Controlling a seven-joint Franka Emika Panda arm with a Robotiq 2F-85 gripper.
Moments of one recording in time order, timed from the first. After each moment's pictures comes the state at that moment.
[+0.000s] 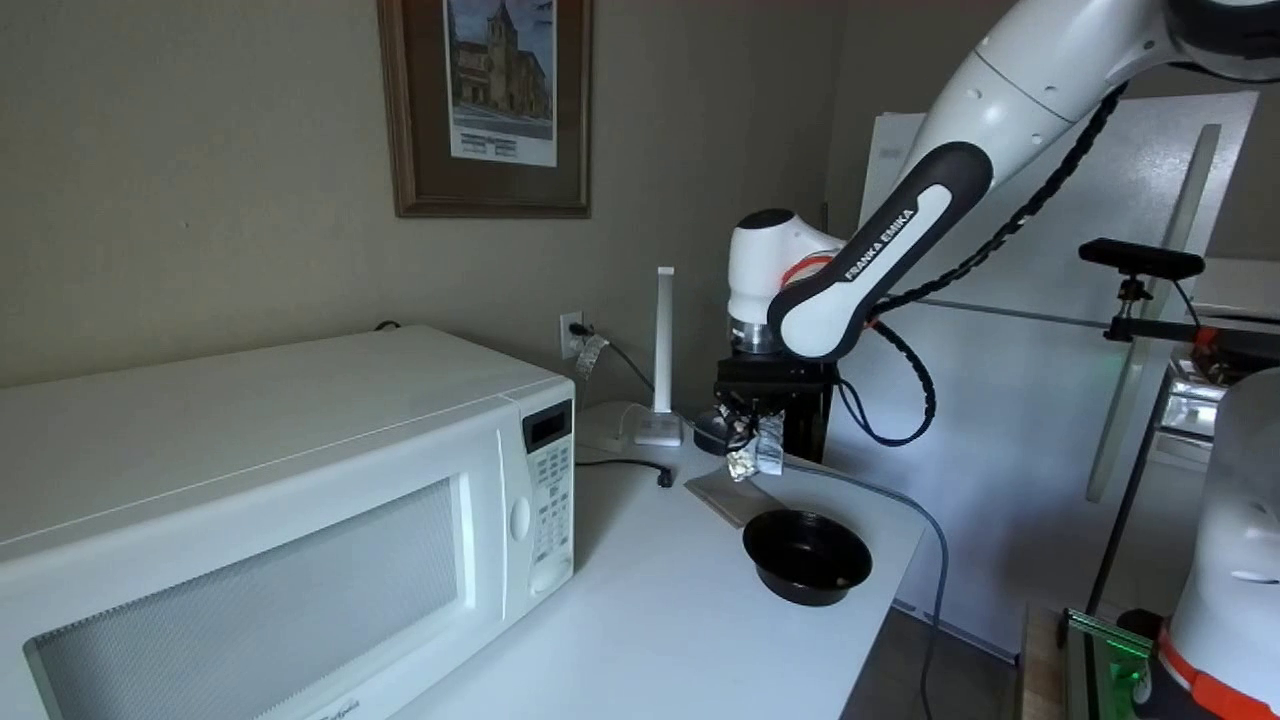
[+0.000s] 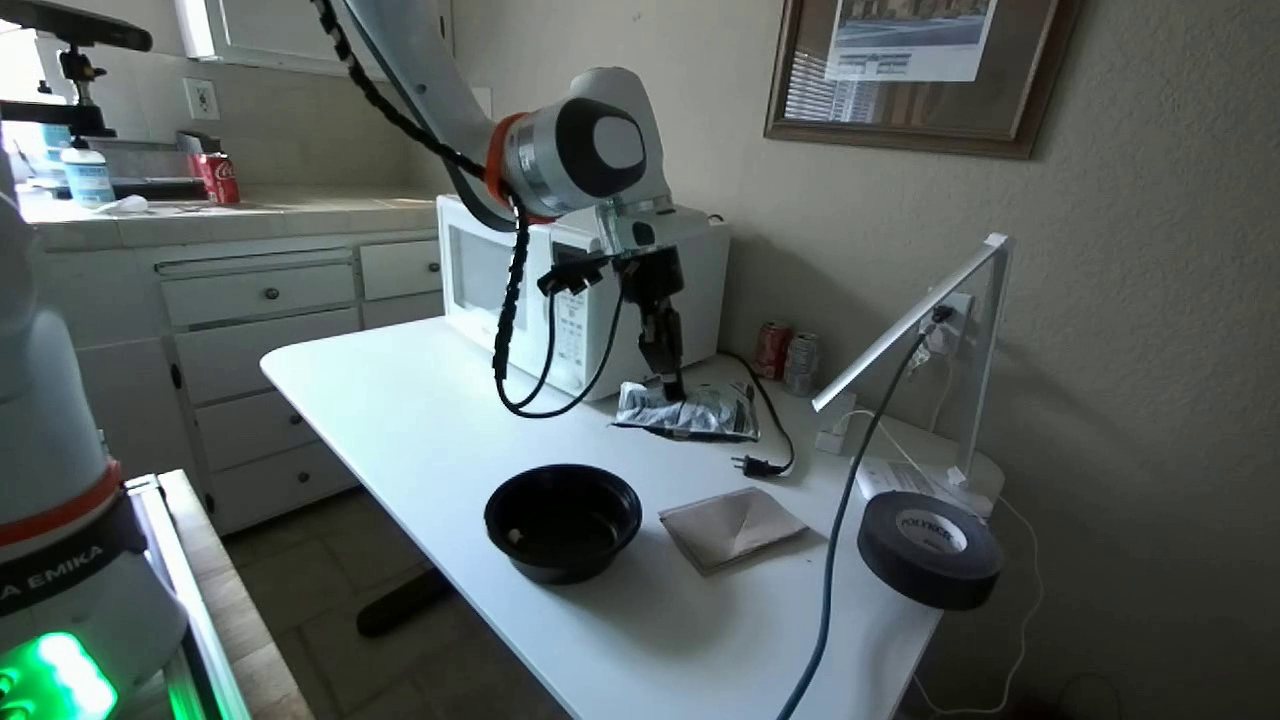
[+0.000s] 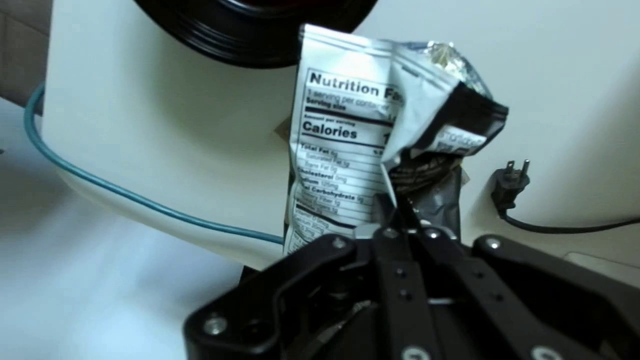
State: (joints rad) arm 0.05 0.06 -0.30 -2.38 -0.54 2.58 1.20
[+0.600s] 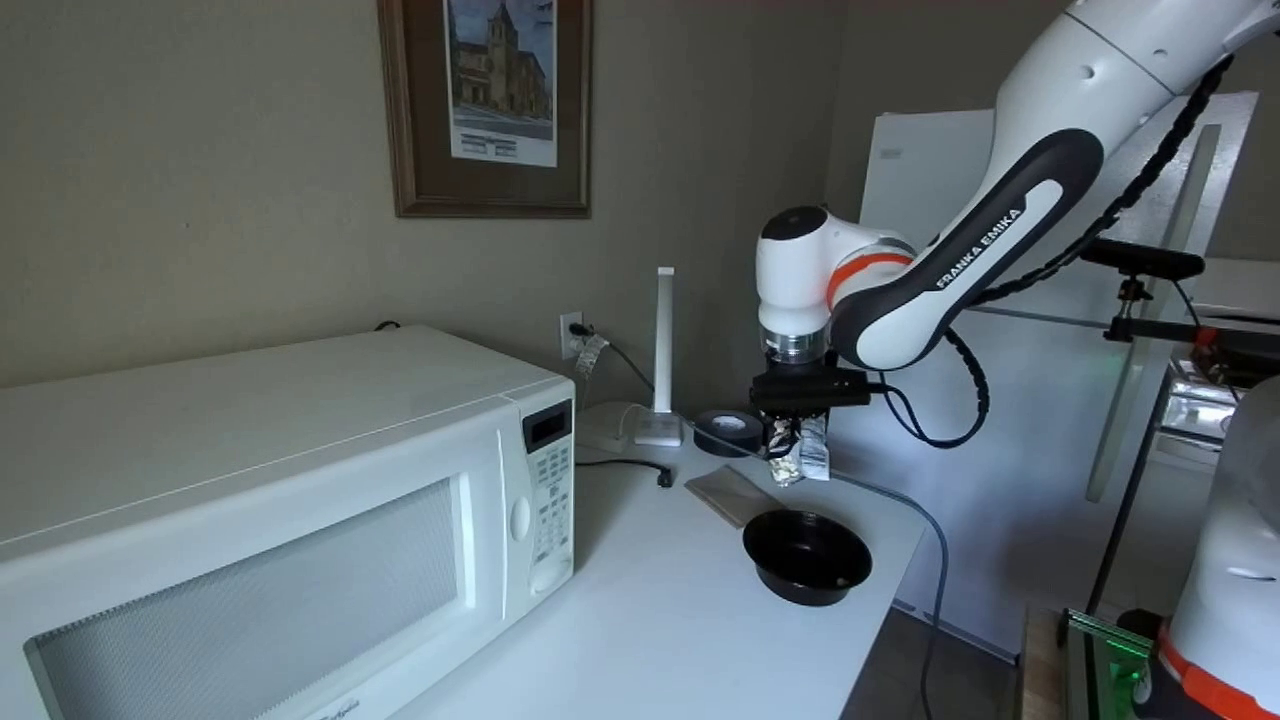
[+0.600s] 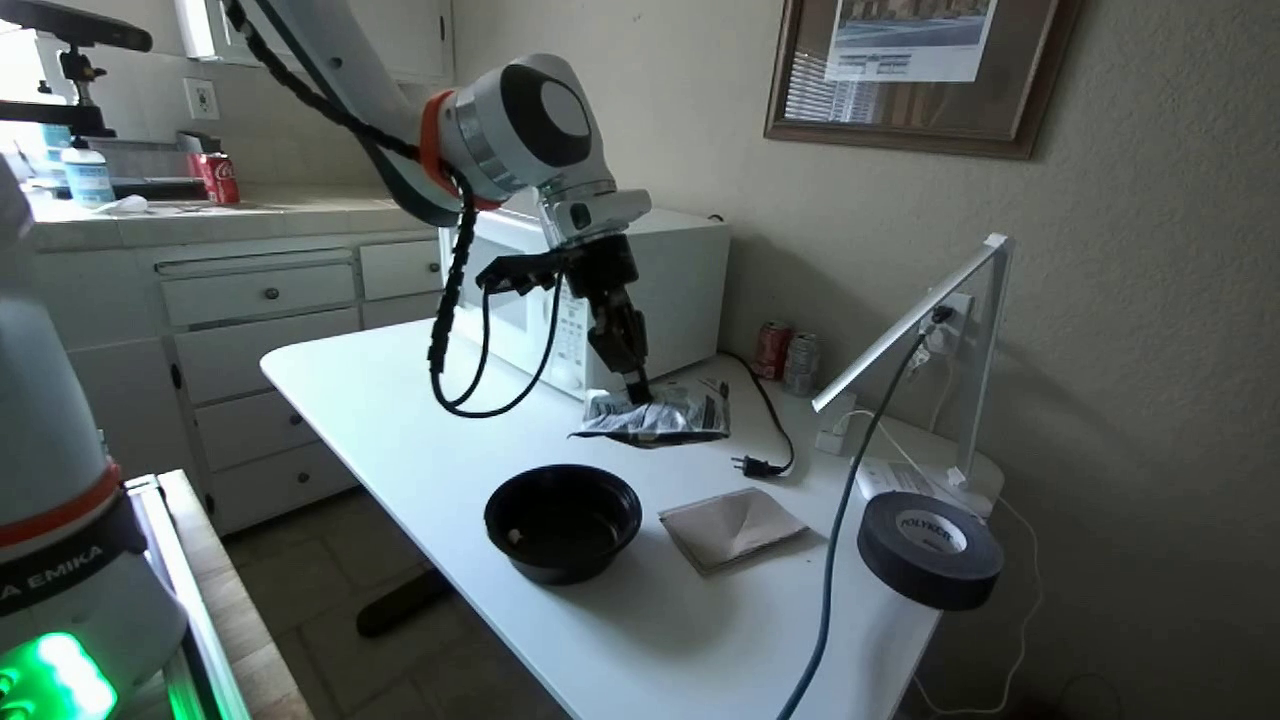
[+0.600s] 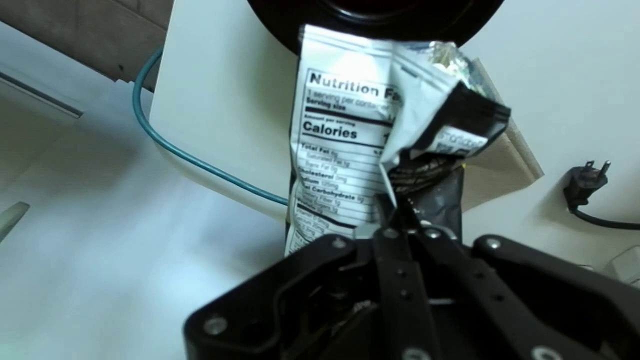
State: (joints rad) arm -0.07 -0.13 -0.16 -2.55 -0.83 2.47 1.45
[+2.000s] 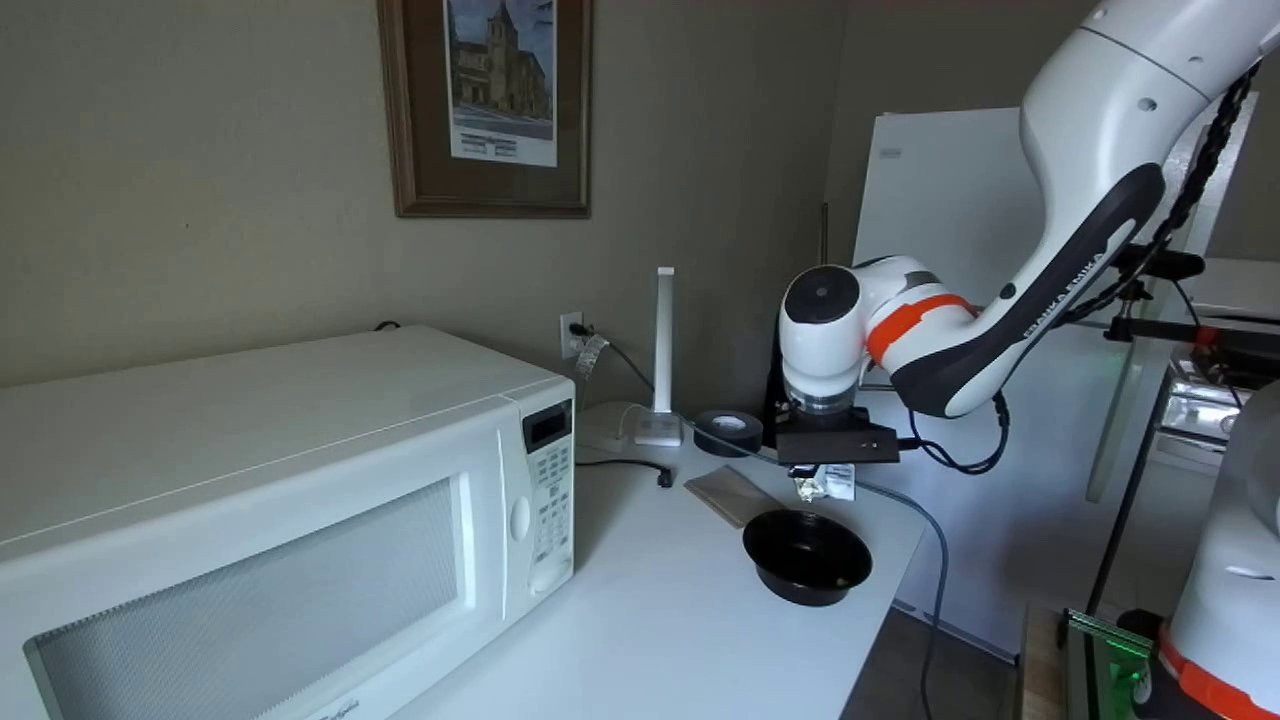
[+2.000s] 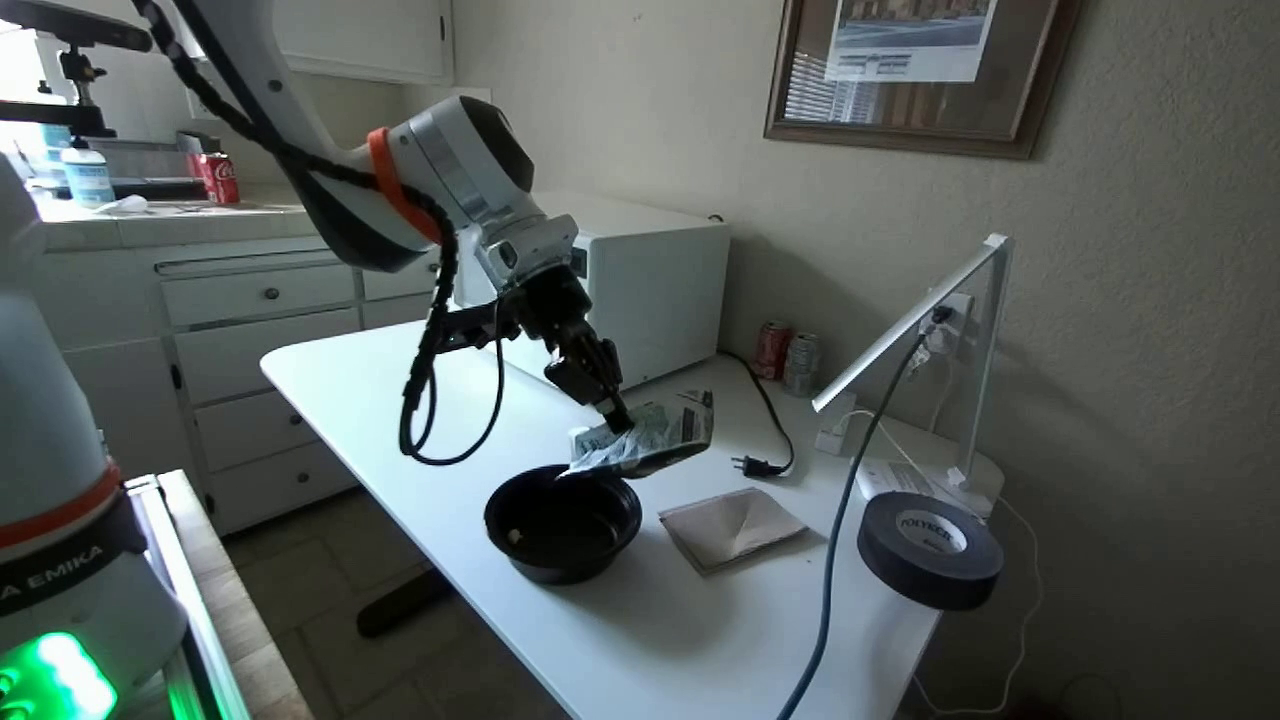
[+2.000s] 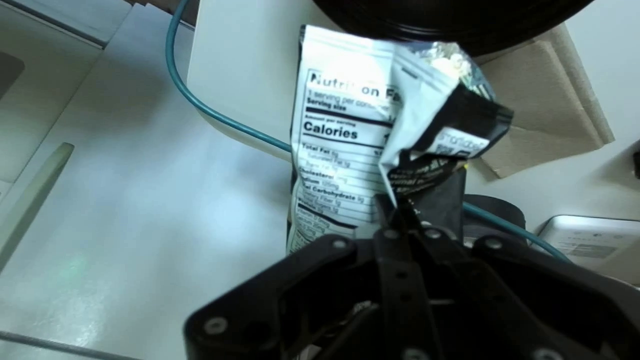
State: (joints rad) arm -0.12 -0.16 -0.07 -2.69 -1.29 2.42 1.94
